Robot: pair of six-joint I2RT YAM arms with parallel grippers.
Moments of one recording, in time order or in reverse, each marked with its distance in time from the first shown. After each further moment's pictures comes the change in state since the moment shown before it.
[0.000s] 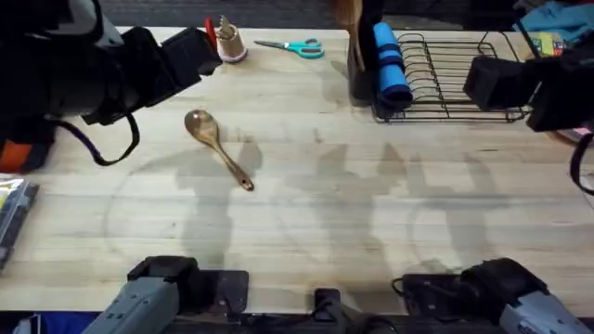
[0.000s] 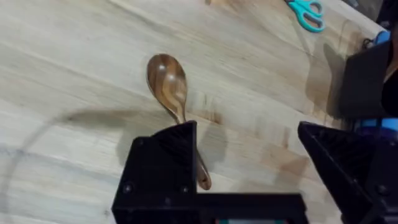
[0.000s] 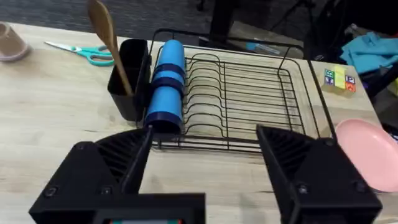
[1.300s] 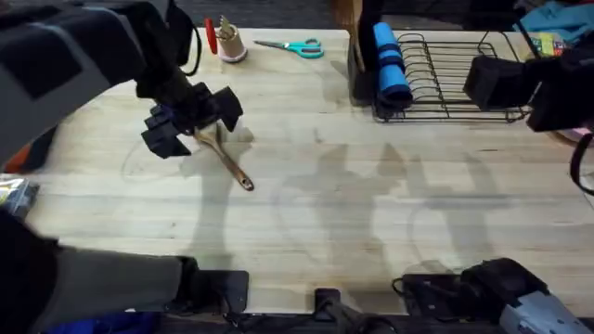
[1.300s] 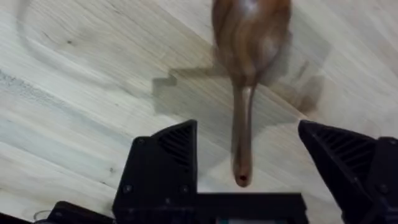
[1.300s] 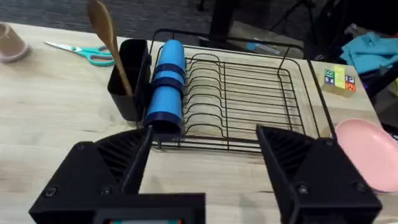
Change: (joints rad) left arm 0.000 0.583 0.002 -0.063 -0.052 -0.193; right arm 0.000 0.000 0.000 0.000 0.000 0.000
